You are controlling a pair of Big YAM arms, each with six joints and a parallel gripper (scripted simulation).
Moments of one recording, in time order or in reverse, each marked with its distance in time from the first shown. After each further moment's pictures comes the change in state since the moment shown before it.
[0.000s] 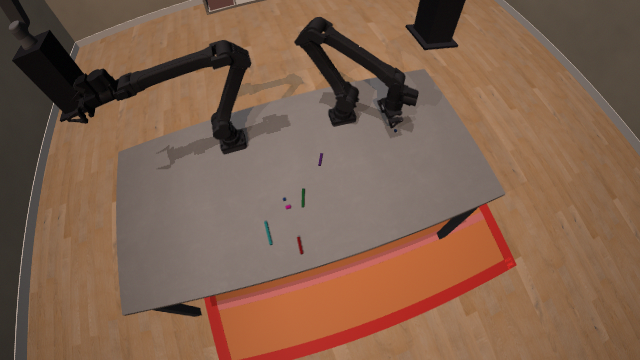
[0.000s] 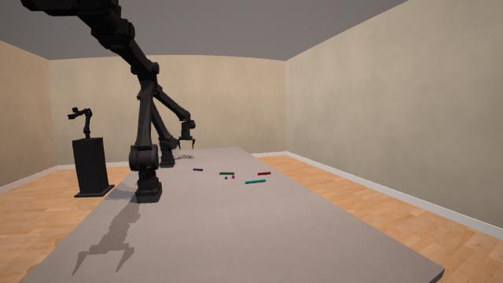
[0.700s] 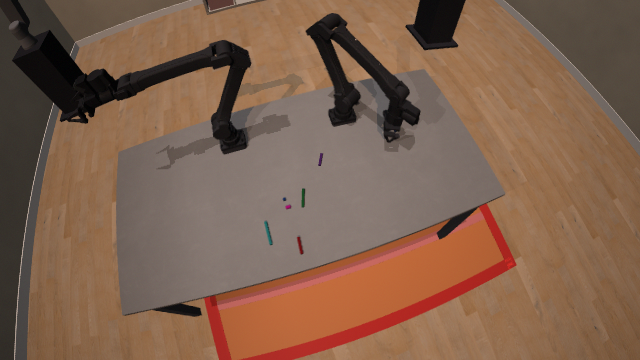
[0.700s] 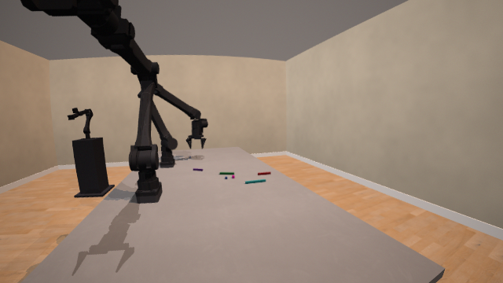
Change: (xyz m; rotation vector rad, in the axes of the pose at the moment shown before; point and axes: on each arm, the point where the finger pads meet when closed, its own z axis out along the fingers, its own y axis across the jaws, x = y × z) left arm 0.035 -0.077 -0.009 -0.002 0.004 0.417; right arm 0.000 0.000 0.000 0.000 0.000 0.000
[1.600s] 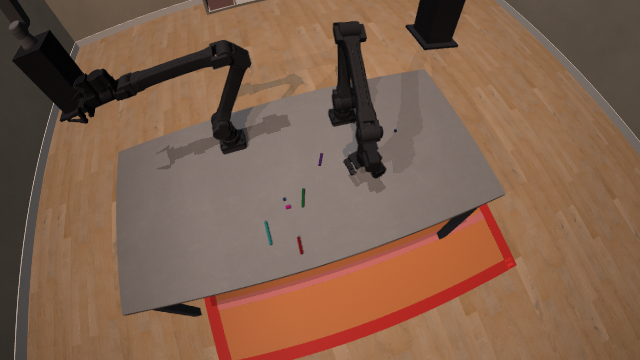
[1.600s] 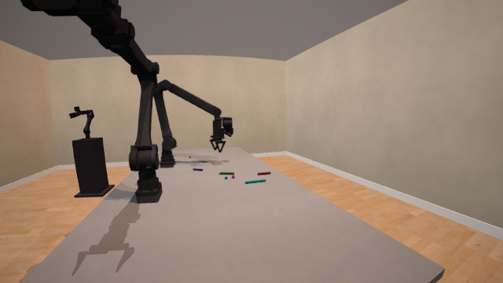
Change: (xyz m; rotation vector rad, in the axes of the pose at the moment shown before) left arm 0.119 -0.198 -0.005 -0.009 0.005 0.963; right arm 0.000 0.000 0.000 0.000 0.000 0.000
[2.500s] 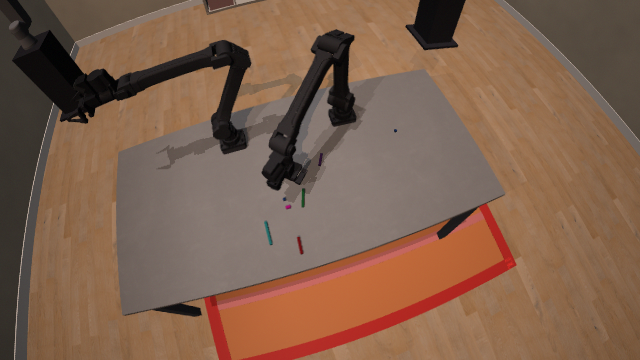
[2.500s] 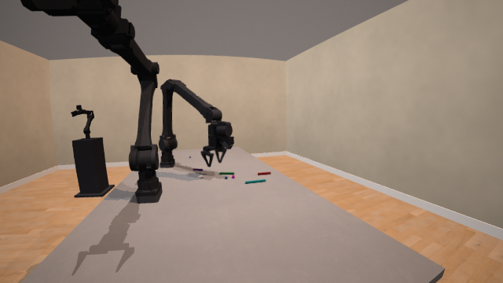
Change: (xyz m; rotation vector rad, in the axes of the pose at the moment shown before) left arm 0.112 -0.267 0.020 -0.012 0.005 0.941; right arm 0.000 0.000 0.000 0.000 0.000 0.000
